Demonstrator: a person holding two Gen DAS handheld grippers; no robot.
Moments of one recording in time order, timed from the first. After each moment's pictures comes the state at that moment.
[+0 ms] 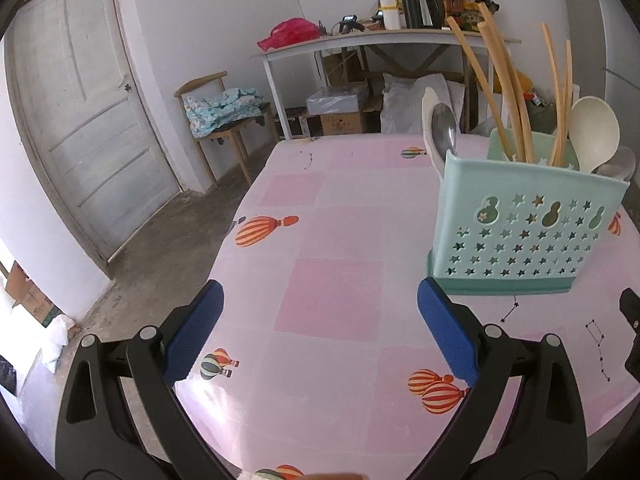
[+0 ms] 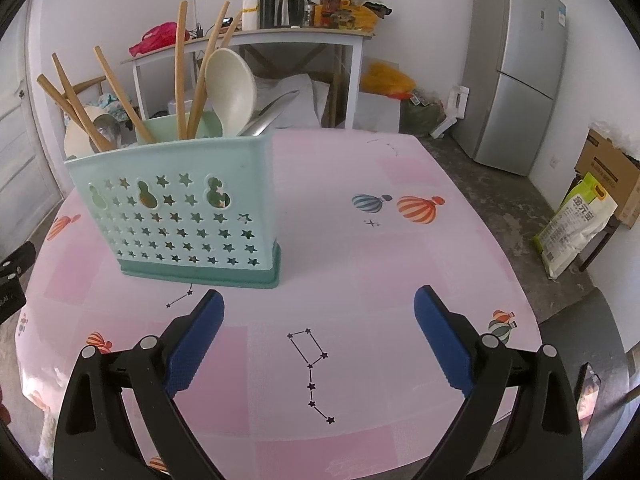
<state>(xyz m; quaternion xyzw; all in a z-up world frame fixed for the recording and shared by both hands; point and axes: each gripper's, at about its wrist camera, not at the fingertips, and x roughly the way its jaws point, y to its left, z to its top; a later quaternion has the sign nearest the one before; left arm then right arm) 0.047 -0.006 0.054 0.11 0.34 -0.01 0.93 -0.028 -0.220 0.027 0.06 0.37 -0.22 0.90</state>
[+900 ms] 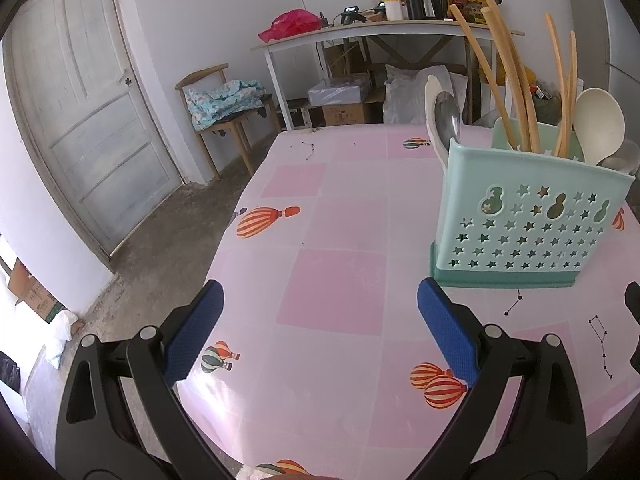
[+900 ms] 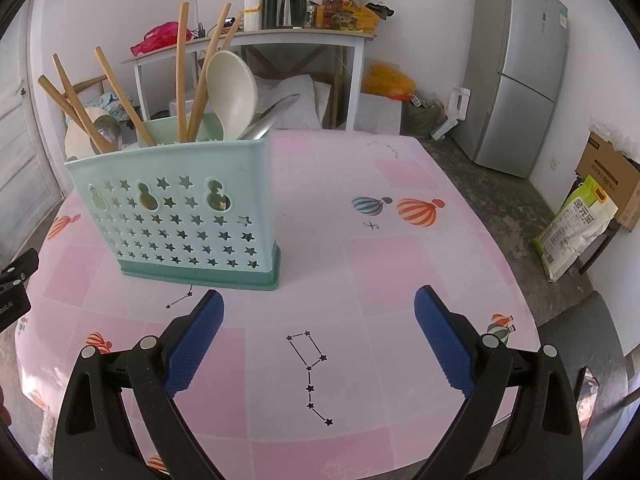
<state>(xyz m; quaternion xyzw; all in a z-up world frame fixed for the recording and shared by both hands) 0.050 -0.007 0.050 0.11 0.36 -0.01 0.93 -0.029 -0.219 0.029 0.05 0.37 -0.22 0.90</state>
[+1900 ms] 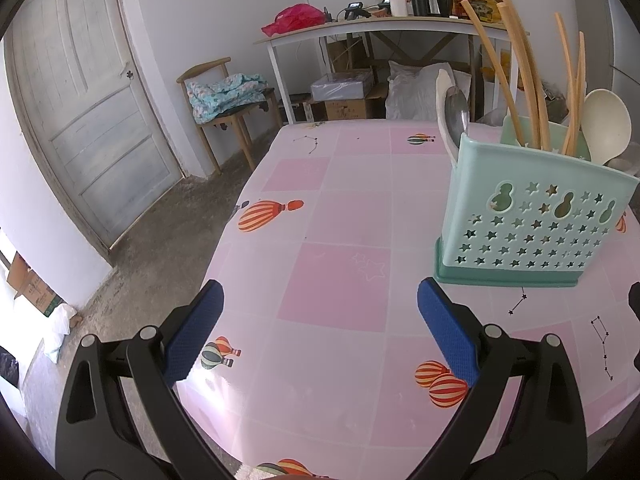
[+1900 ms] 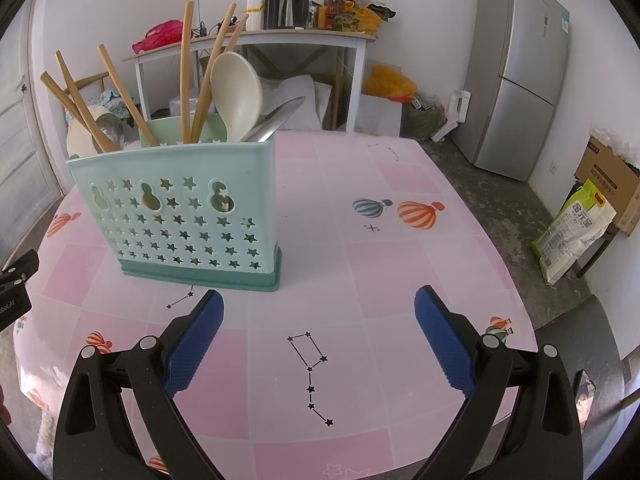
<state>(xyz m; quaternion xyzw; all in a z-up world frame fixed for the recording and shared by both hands) 0.053 -0.002 0.046 0.10 0.36 0.00 0.93 -0.026 -0.216 0.034 0.04 0.38 -0.22 0.90</state>
